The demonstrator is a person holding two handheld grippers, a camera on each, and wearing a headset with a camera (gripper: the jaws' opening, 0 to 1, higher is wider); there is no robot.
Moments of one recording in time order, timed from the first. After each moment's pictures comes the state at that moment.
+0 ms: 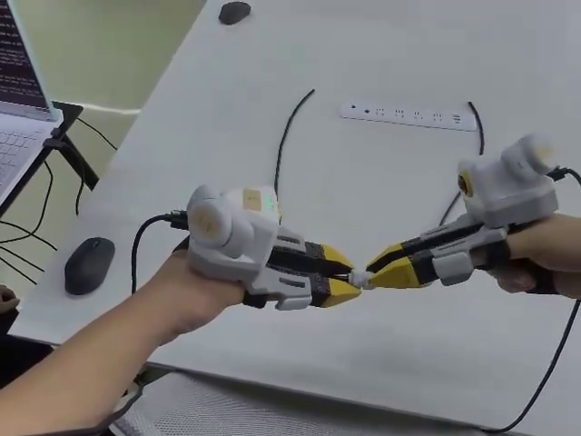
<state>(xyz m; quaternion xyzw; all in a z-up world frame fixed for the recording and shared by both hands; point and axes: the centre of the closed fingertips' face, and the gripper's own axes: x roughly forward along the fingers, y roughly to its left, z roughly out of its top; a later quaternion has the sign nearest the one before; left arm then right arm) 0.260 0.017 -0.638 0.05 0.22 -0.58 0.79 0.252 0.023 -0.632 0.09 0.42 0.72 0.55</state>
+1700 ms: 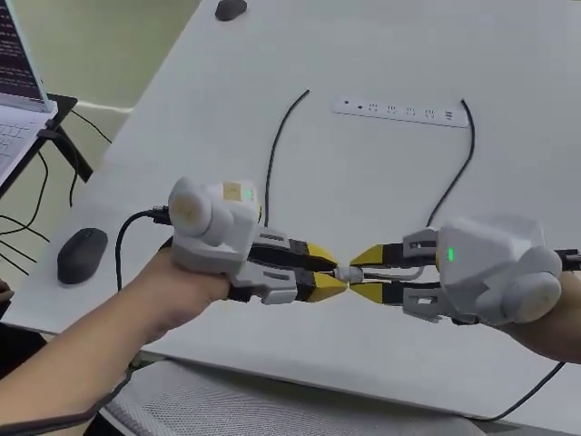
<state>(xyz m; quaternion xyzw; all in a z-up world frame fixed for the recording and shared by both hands) 0.251 0.015 -0.639 0.00 0.24 -0.56 0.79 0.245 0.021 -0.643 -0.32 0.11 0.68 0.65</state>
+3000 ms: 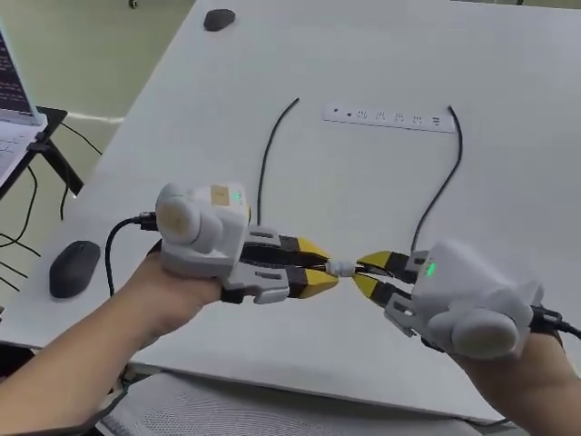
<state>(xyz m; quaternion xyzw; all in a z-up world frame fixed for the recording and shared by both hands) 0.260 0.023 -0.630 0.03 0.21 -0.56 0.80 0.266 0.011 -0.638 -0.30 0.15 0.51 0.79</state>
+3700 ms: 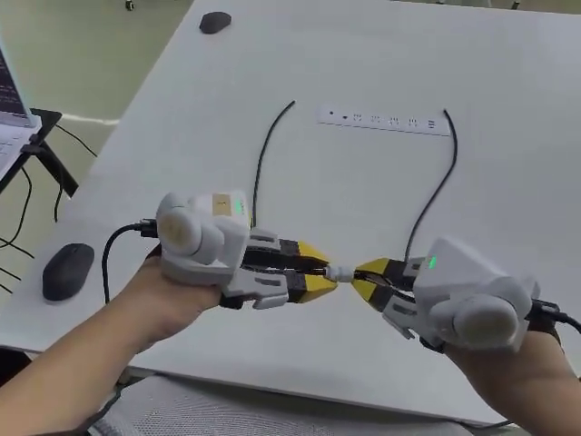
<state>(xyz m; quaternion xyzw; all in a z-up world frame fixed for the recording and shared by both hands) 0.264 0.019 -0.636 0.06 0.20 -0.56 0.80 0.268 0.003 -0.647 -0.26 0.19 0.51 0.80</state>
